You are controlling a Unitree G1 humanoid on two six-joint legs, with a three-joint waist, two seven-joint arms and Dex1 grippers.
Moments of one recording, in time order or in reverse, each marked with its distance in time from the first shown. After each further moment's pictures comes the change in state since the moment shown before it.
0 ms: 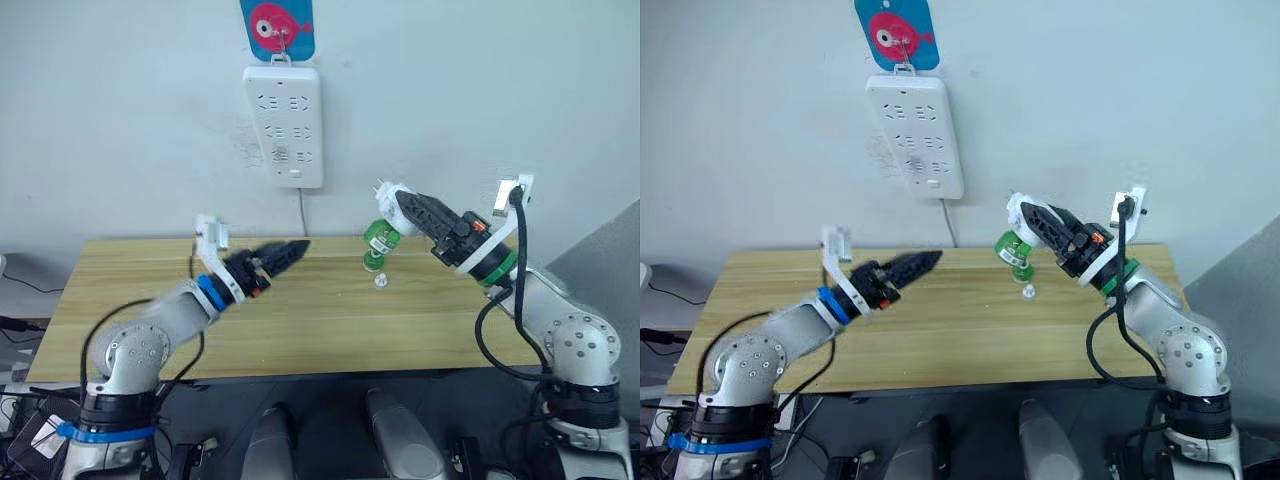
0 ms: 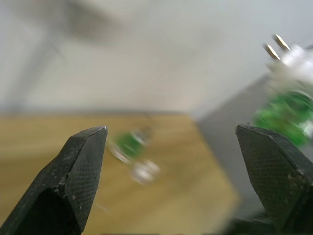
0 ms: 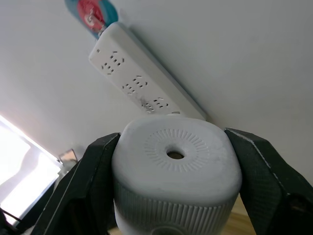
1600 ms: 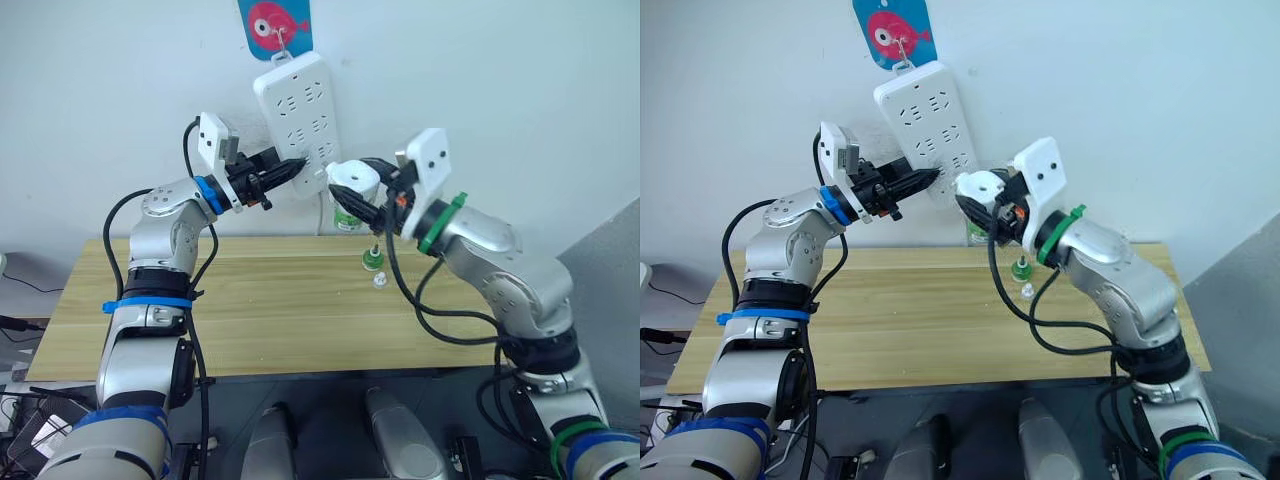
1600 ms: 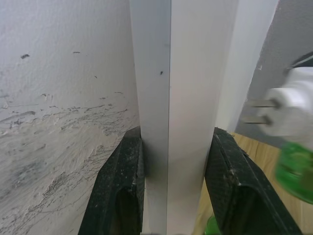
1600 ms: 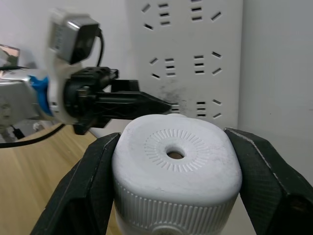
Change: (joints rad) left arm -0.587 -0.070 -0.054 0.736 0.620 -0.465 -0.628; right arm -0.365 0.103 0.301 0.144 -0.674 -0.004 0.126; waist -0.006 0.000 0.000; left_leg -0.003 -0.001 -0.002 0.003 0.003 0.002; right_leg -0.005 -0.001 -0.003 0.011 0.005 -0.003
